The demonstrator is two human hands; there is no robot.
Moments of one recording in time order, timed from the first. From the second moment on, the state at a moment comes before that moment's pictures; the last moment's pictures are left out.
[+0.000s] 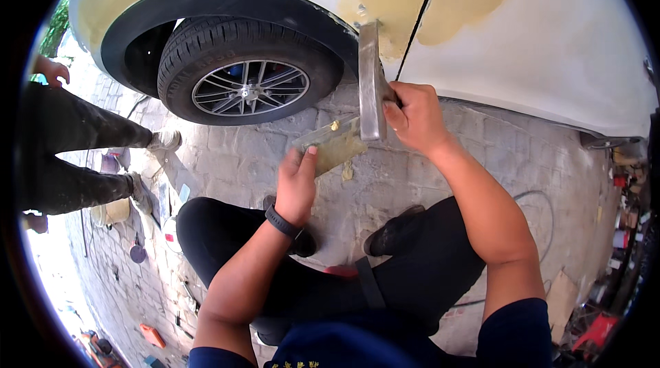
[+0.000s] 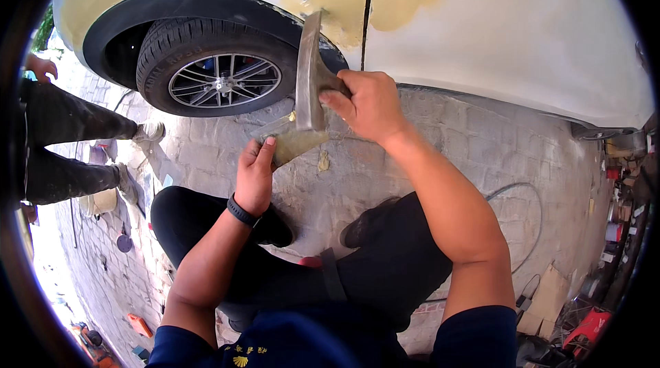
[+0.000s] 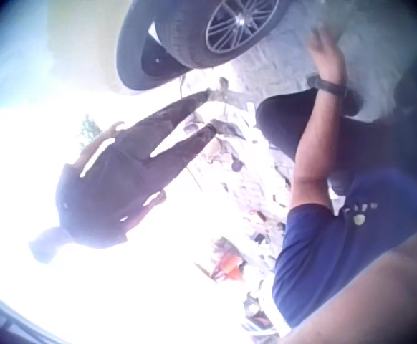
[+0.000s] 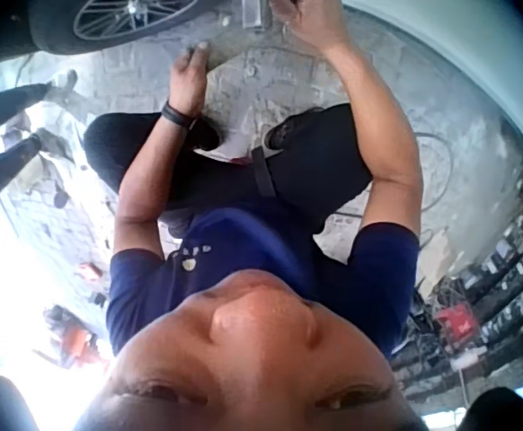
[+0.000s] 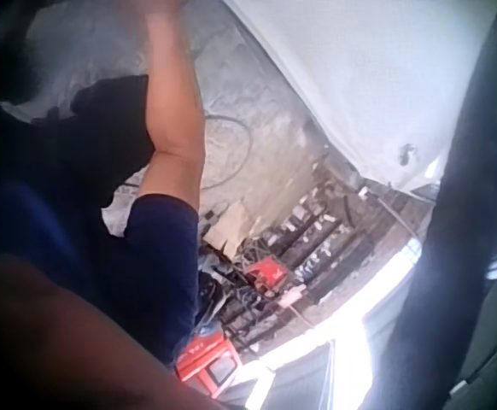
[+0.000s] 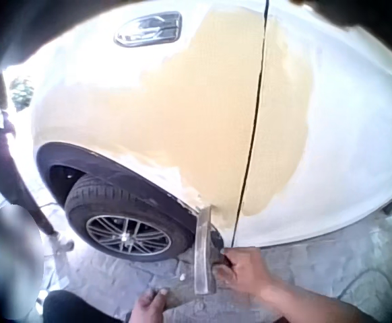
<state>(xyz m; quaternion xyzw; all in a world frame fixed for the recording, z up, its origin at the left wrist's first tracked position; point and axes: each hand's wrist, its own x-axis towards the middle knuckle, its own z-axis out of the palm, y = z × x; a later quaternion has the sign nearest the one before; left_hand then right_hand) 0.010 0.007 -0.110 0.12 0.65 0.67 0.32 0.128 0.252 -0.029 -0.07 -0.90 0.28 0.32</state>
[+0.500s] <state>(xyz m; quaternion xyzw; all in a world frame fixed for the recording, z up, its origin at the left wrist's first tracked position) 0.012 0.023 -0.047 0.07 0.57 0.73 0.36 0.236 0.289 -0.066 -0.26 -0.93 0.15 -0.20</state>
